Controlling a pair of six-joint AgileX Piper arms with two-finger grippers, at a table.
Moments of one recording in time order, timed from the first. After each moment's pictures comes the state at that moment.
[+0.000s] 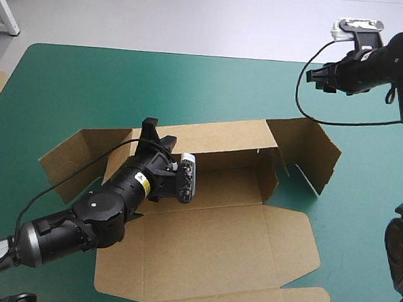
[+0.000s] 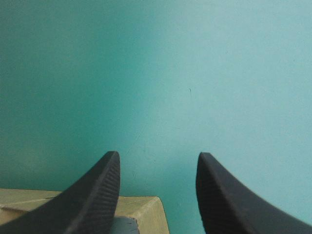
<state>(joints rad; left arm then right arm) -0.96 1.24 -0.85 1.32 0.57 -0.12 0.06 1.79 -2.06 0.19 1.25 -0.14</state>
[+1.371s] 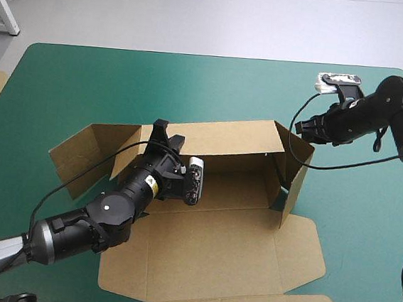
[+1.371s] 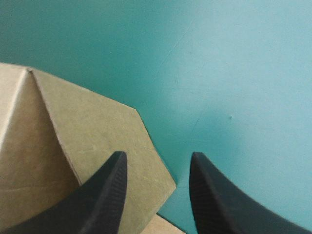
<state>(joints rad) -0.96 1.29 -0.84 1.46 0.54 -0.23 0.06 1.59 -1.57 0.33 1.21 -0.27</state>
